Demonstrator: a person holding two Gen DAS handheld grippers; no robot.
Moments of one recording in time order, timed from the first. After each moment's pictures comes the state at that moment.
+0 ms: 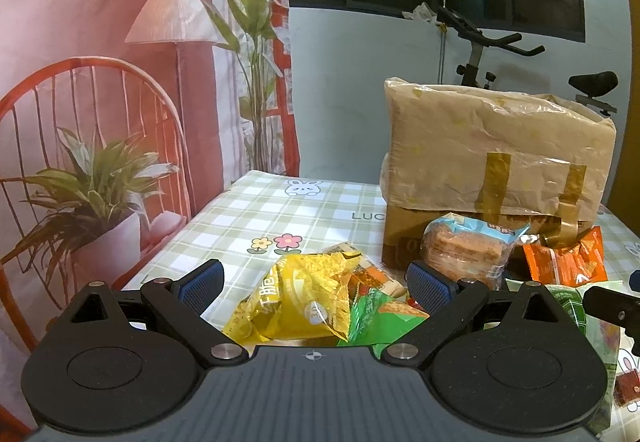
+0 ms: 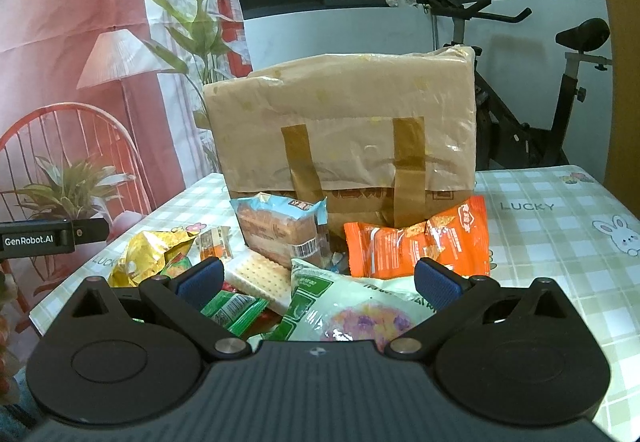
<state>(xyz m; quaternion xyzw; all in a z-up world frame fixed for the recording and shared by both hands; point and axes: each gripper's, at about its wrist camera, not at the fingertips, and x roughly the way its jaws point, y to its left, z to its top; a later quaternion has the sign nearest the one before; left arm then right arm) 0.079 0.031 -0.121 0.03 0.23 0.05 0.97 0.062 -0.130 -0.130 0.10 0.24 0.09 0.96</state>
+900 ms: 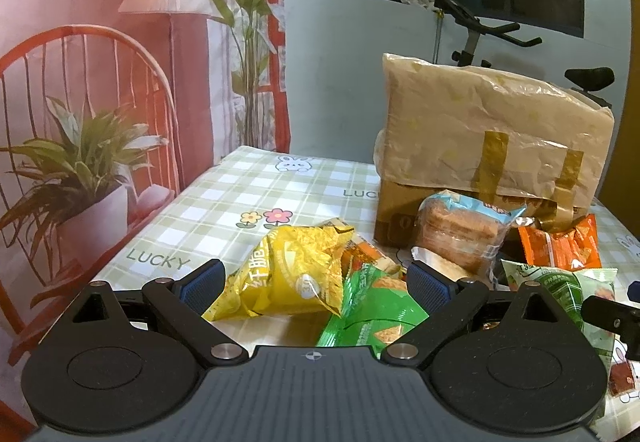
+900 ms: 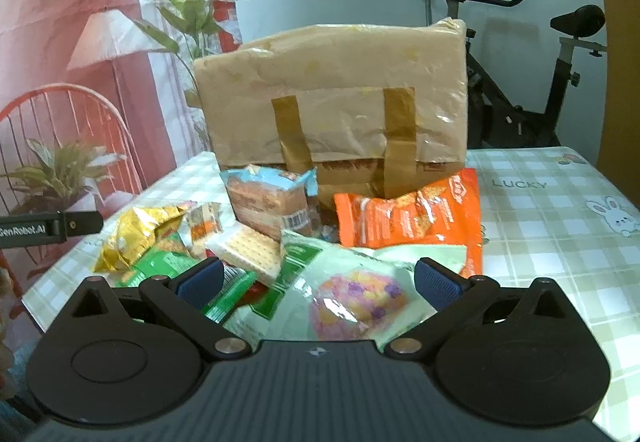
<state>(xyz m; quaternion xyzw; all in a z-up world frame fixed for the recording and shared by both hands) 0.081 0.038 -0.135 0.01 0.26 0.03 0.96 0.058 -0.131 -0.141 0.09 0.27 0.07 0.96</state>
